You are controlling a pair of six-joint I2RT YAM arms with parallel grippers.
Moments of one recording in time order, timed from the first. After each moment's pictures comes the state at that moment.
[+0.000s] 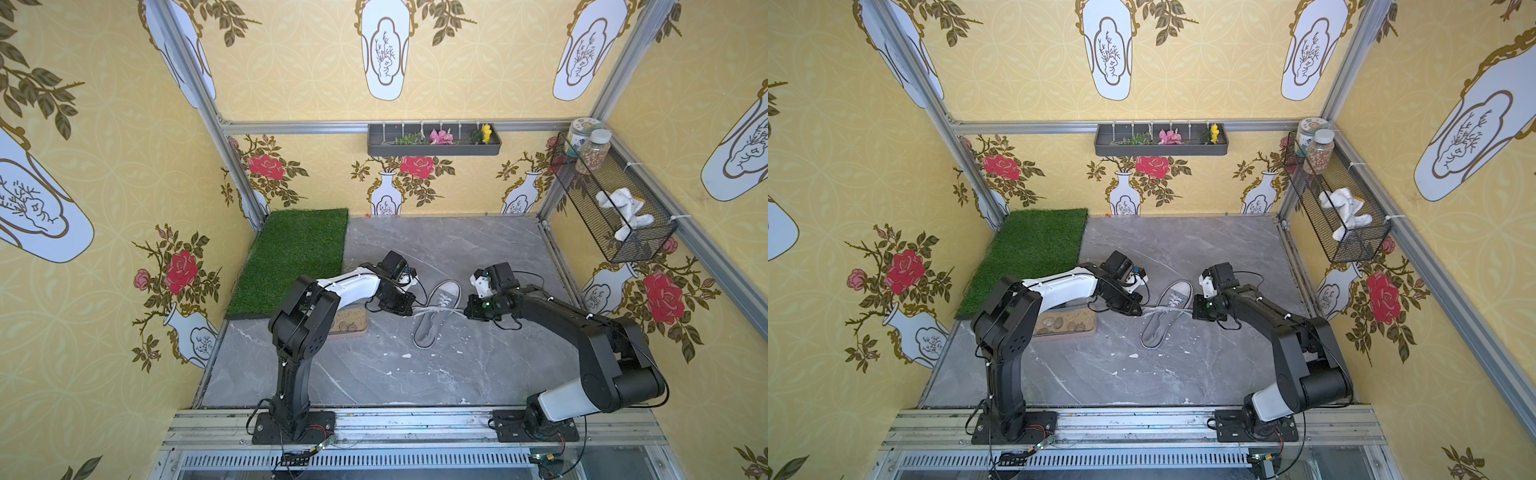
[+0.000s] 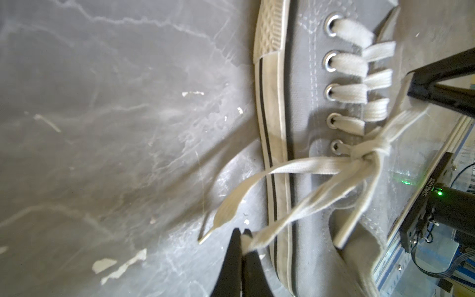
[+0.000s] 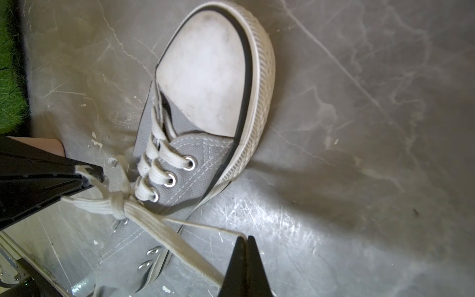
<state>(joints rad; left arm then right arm) -0.63 1.98 1.32 -0.59 0.45 -0.18 0.22 1.49 0.78 -0.44 -0.35 0.29</state>
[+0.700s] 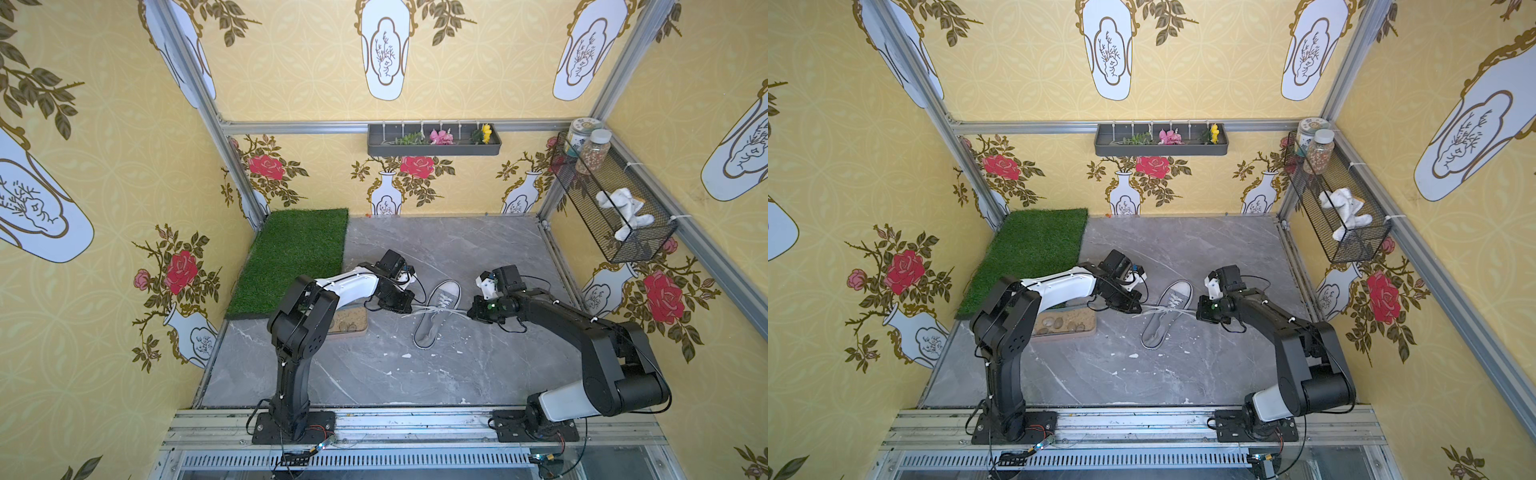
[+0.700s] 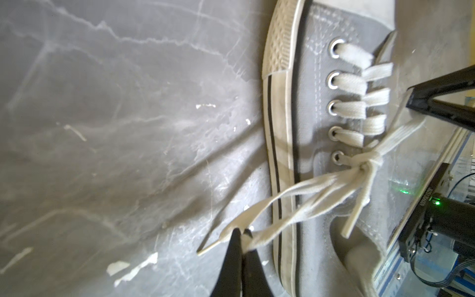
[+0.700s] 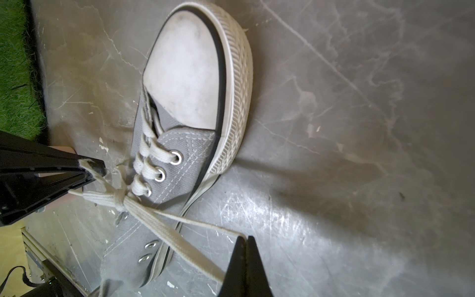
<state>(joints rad) -0.62 1.98 1.32 -0.57 0.46 -0.20 0.16 1.47 0.74 -0.41 -0.40 0.31</state>
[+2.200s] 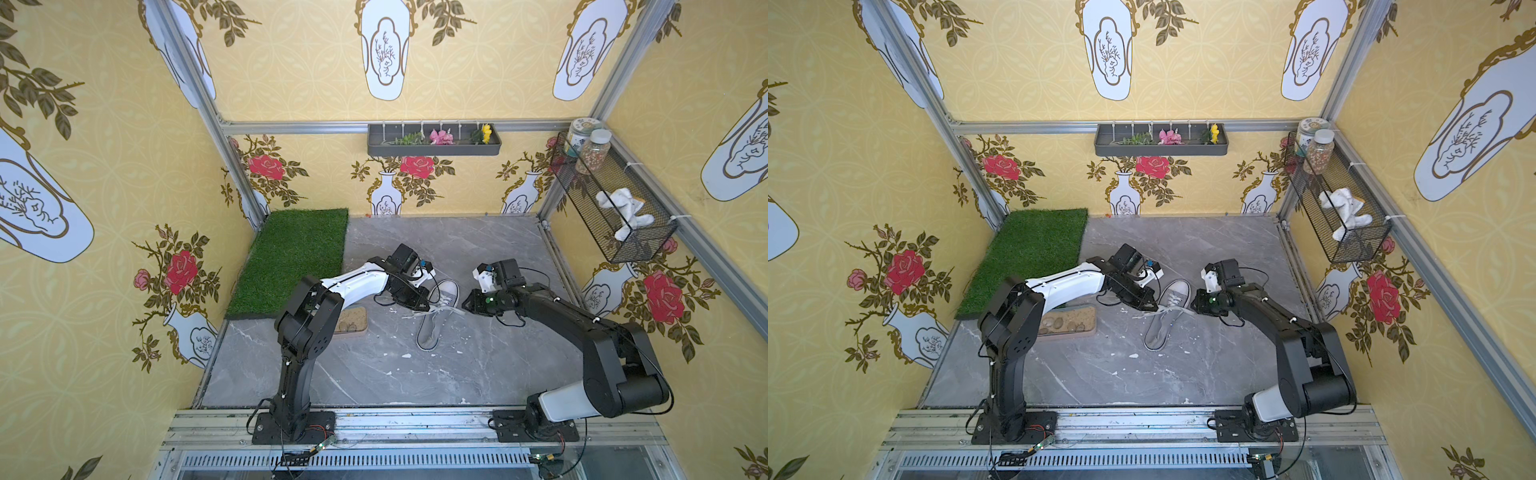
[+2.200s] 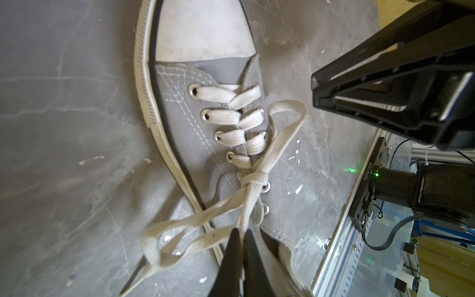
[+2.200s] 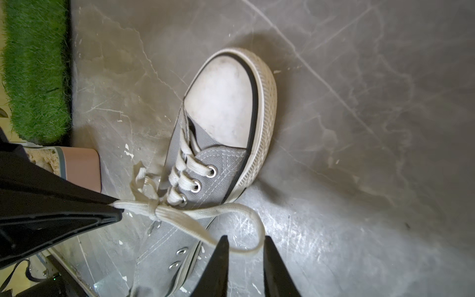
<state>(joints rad) -0.68 2.01 1.45 -0.61 0.60 -0.15 0.18 1.45 0.81 -0.42 -0.41 0.28</state>
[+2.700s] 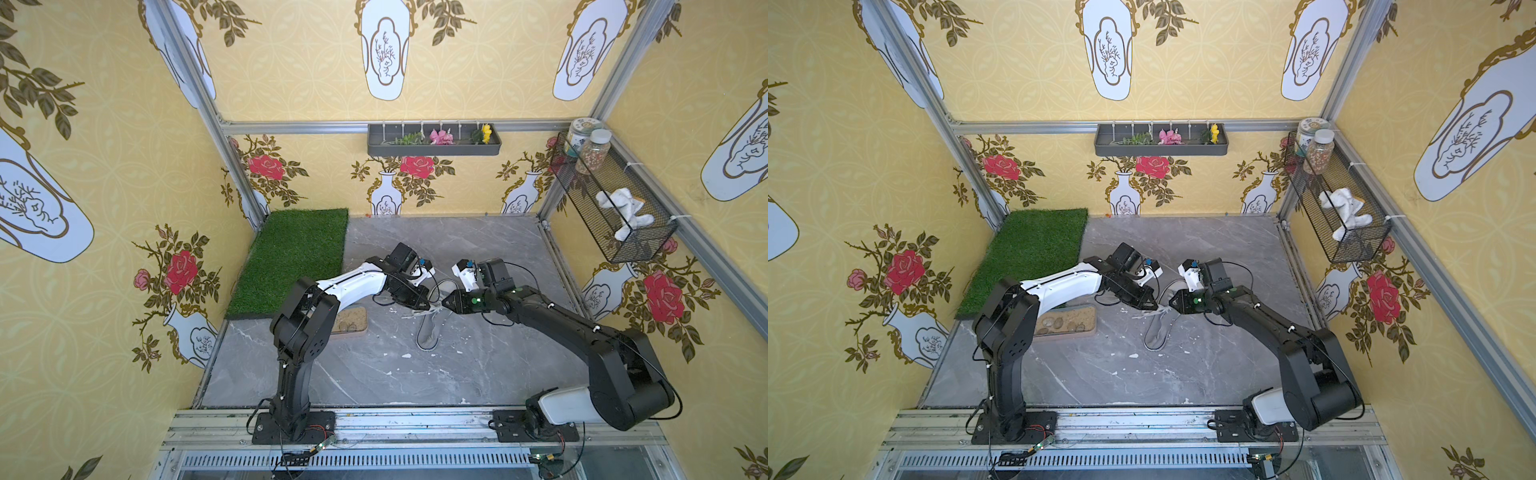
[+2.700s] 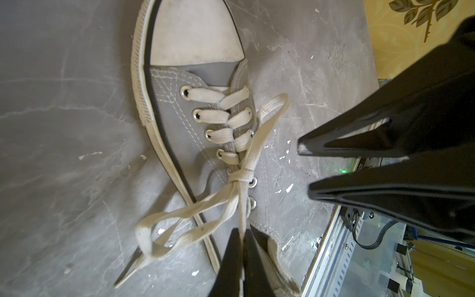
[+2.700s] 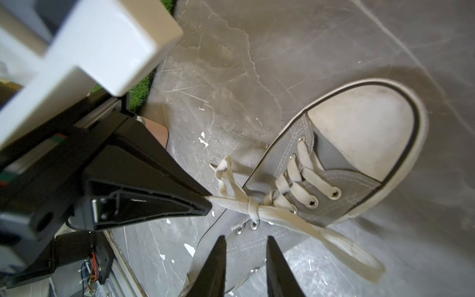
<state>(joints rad) -0.68 1.98 1.43 -0.59 0.61 -0.18 0.33 1.43 0.80 -0.28 -0.52 0.29</state>
